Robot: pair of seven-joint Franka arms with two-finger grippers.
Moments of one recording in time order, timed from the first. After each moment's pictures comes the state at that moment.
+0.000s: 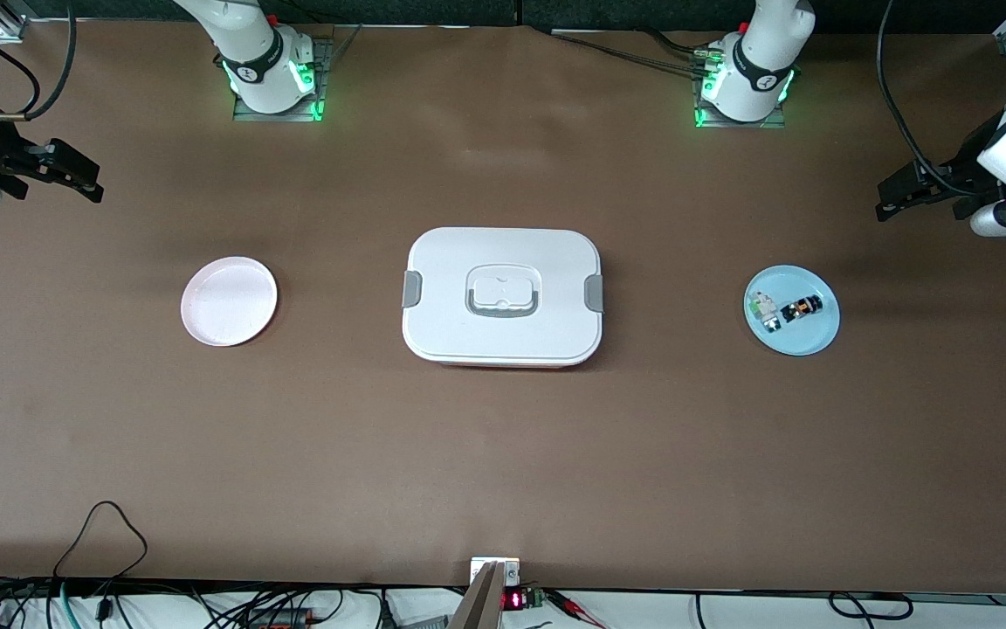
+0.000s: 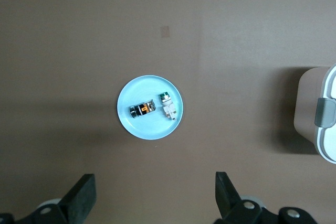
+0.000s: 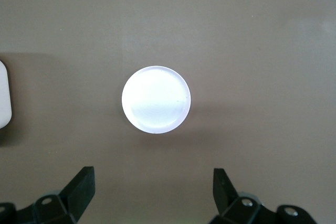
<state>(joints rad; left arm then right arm) -0.05 -0.03 0.02 -1.65 0.00 1.58 -0.07 0.02 -0.12 -0.03 -1.80 -0.05 1.66 0.01</state>
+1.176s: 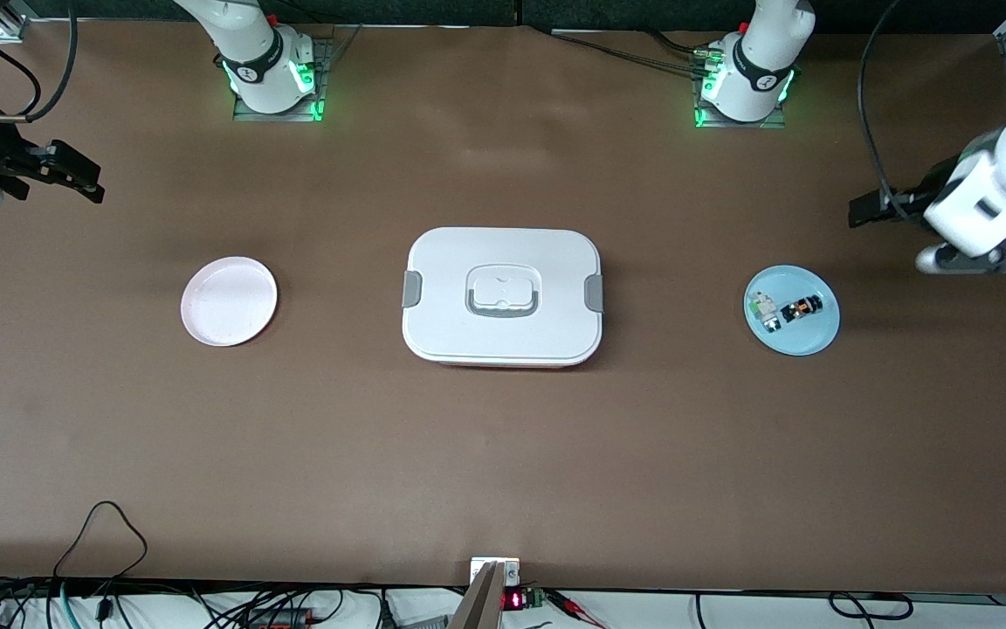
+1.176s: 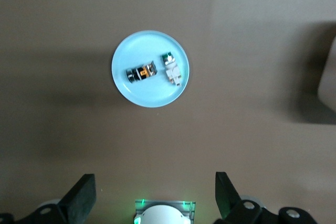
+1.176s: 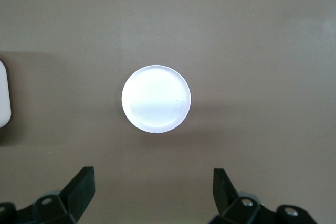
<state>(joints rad) -0.03 0.10 0.01 -1.66 0.00 1.47 -0.07 0.02 -0.12 -0.03 -1.80 -0.05 1.66 0.01</state>
